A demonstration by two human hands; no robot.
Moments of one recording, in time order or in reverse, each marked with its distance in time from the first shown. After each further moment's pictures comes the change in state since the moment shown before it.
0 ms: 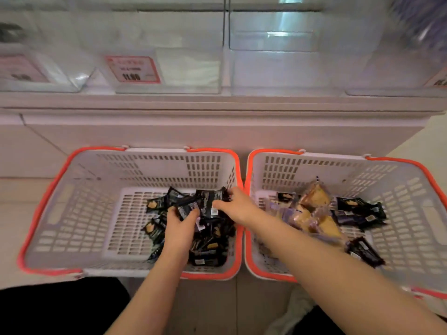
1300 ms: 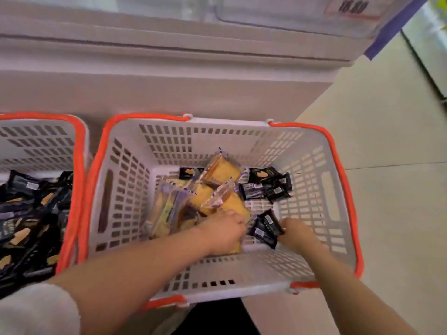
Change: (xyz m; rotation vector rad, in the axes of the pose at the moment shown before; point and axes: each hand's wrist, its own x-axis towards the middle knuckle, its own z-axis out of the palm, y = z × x) left_hand -0.069 -0.030 0.320 1.495 -1.141 1.130; right_hand -0.057 0.314 -0.241 -0.638 0.044 0.650
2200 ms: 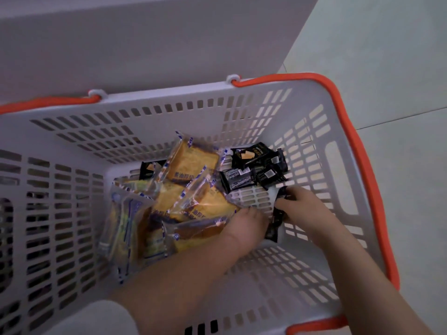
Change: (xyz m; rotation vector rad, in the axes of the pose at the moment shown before) left_hand 0.136 0.035 0.067 0.148 -0.077 0.048; right_hand 0.045 0.021 -0.016 0.874 0.040 -0.041
